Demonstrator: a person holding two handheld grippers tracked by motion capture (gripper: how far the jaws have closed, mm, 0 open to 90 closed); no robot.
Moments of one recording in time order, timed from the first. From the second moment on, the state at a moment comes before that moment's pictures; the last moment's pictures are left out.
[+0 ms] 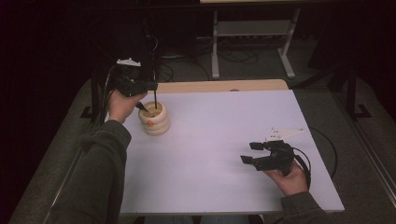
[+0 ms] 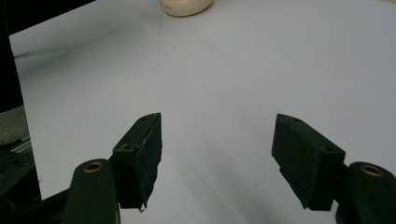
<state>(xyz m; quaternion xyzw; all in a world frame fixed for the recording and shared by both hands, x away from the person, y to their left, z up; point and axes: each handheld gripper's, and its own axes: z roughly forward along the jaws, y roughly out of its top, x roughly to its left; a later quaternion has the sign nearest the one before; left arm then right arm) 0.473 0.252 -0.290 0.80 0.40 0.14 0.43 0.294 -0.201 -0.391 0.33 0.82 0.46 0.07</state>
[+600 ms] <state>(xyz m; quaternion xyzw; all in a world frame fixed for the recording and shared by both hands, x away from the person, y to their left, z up) 0.475 0.258 -0.309 0.79 0.42 0.14 0.42 0.294 -0.201 -0.391 0.34 0.82 0.46 0.07</state>
